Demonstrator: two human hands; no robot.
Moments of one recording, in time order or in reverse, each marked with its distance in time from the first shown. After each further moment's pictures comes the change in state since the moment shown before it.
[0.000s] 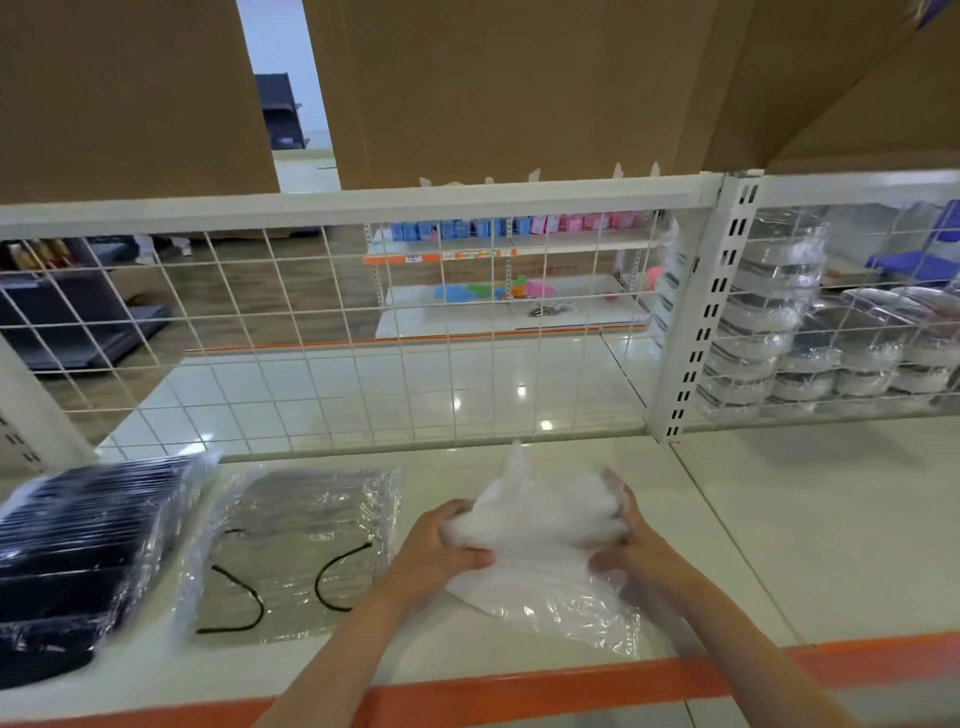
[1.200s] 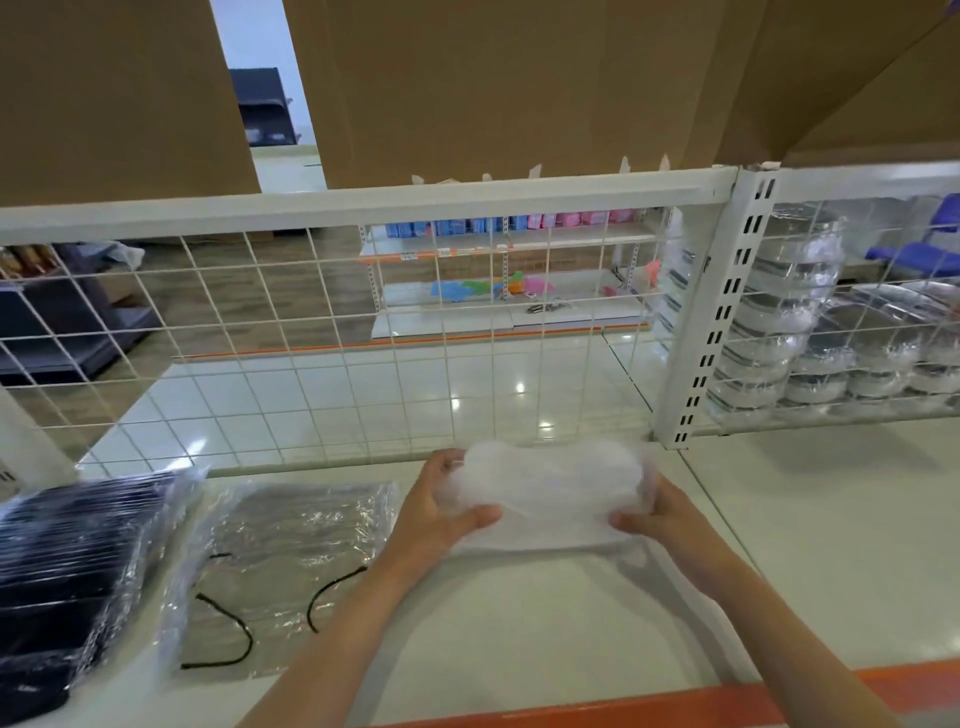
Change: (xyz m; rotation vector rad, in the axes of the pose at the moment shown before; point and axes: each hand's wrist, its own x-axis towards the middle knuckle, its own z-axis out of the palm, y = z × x) left_hand 0.037 0.028 -0.008 0.111 0.148 0.173; right_hand 0.014 -0.033 -0.025 -0.250 0.178 -0.179
